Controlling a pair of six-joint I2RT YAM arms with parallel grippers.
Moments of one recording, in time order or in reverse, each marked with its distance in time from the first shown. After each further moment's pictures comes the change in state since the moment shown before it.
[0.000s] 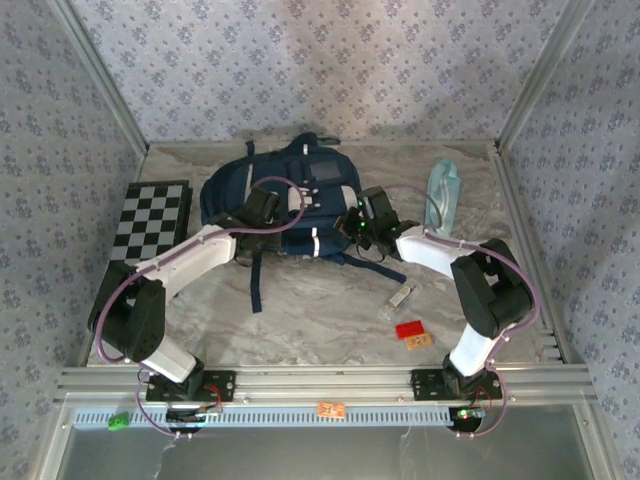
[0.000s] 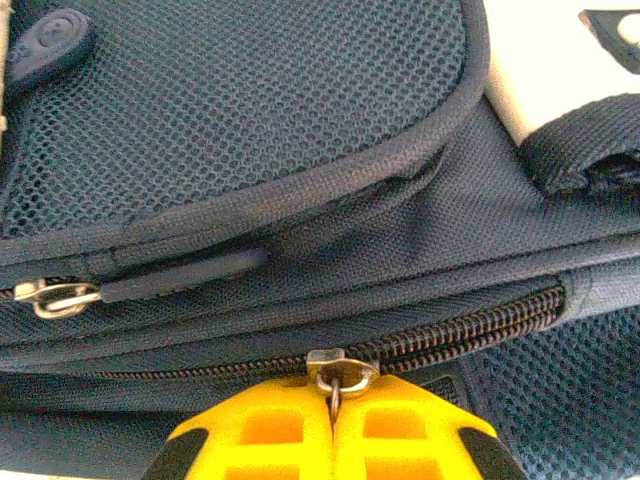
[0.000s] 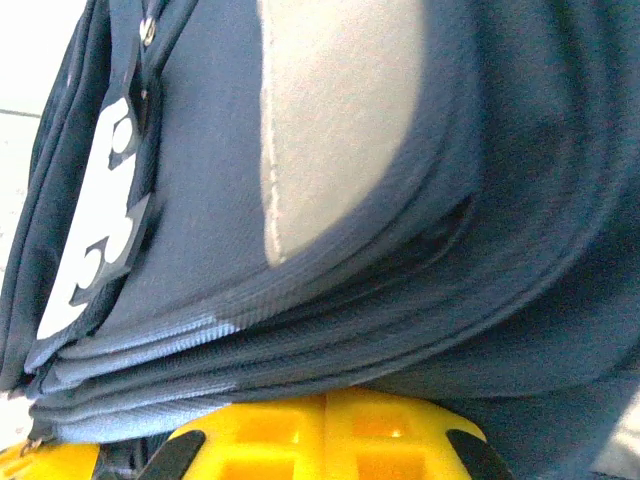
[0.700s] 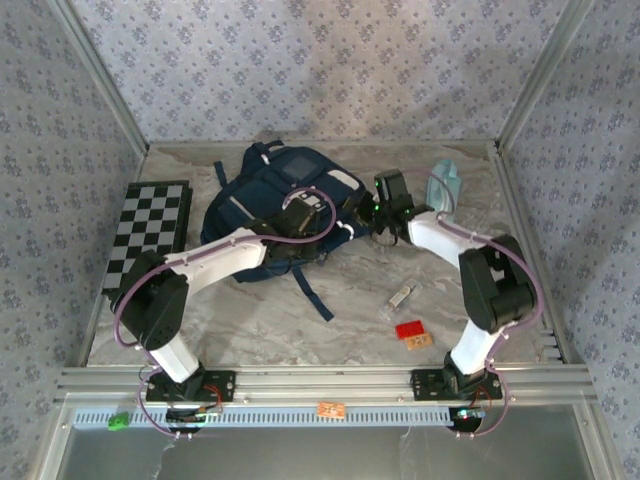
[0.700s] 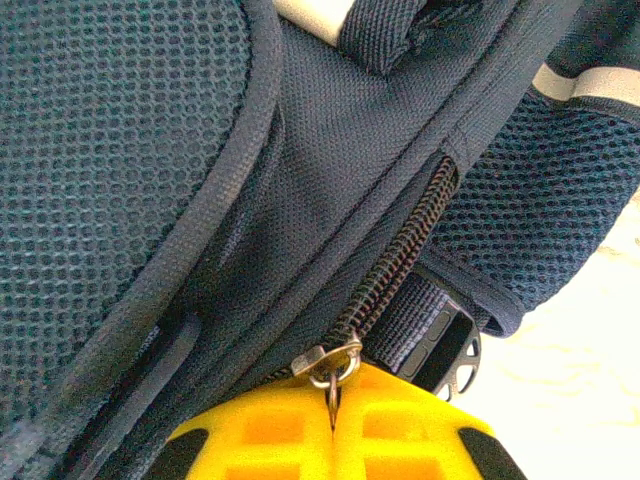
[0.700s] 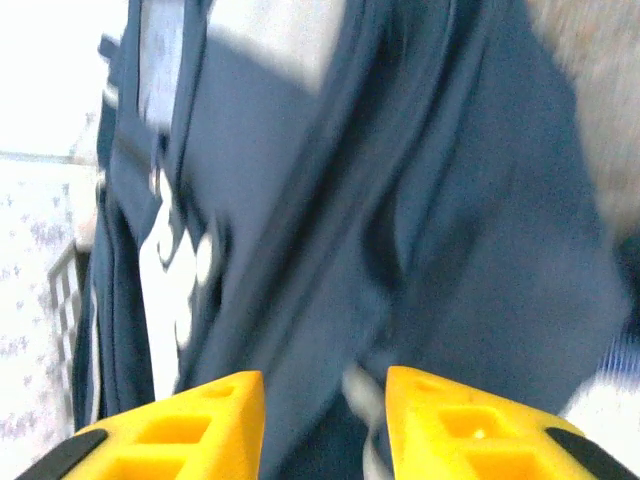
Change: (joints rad) left arm -0.205 0.117 0.087 0.001 0.071 -0.216; right arm -0.077 -0.021 0.058 -0.089 -0.082 -0.029
